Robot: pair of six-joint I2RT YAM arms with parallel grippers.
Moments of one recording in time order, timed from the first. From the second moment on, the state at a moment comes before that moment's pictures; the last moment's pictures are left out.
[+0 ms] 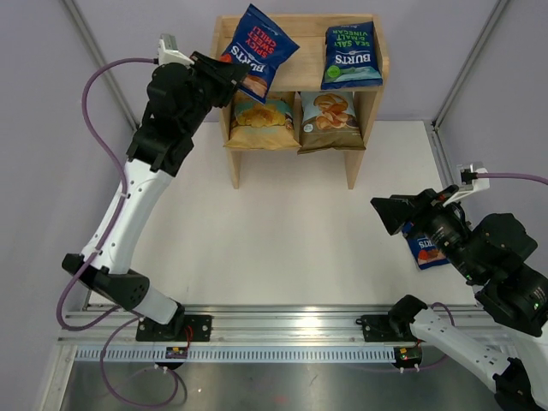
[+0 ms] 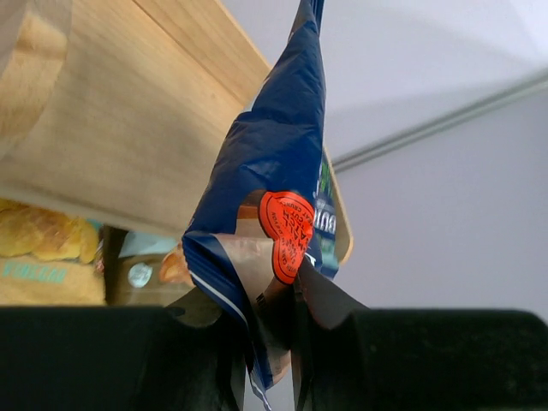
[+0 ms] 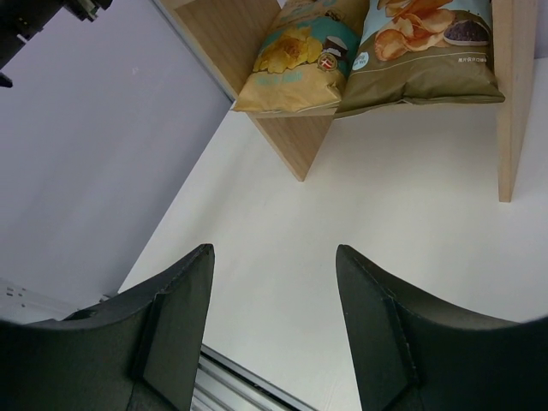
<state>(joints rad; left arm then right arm) -0.46 1.49 1.89 -0.36 -0.07 -1.05 0.67 0.61 1.30 -0.74 0.16 0.51</state>
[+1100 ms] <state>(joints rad) -0.65 1.85 2.16 -0.42 -0.52 -1.40 0.67 0.54 1.25 -0.69 0.11 0.54</state>
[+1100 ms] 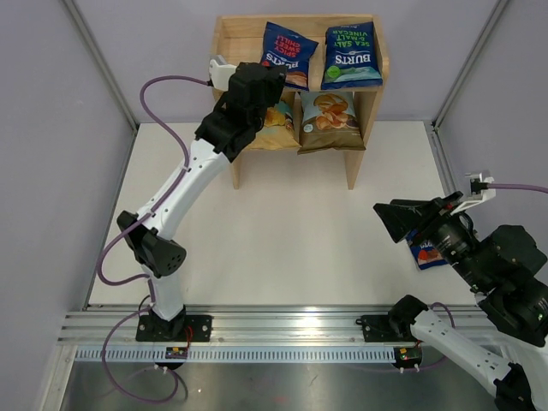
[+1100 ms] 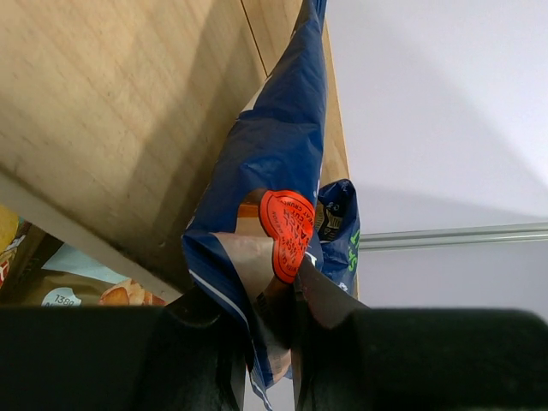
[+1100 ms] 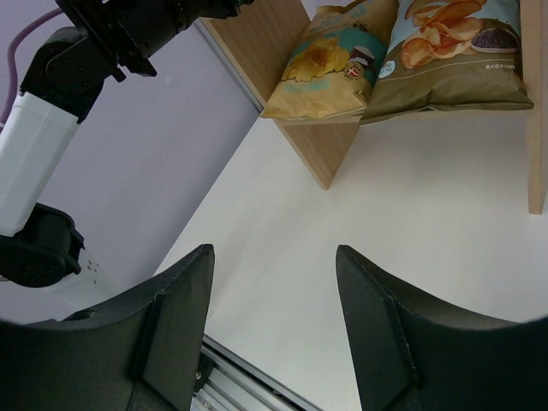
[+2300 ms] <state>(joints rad) -0.75 1.95 2.32 -0.37 -0.68 -1.22 0.67 0.48 1.25 -0.70 0.08 0.55</state>
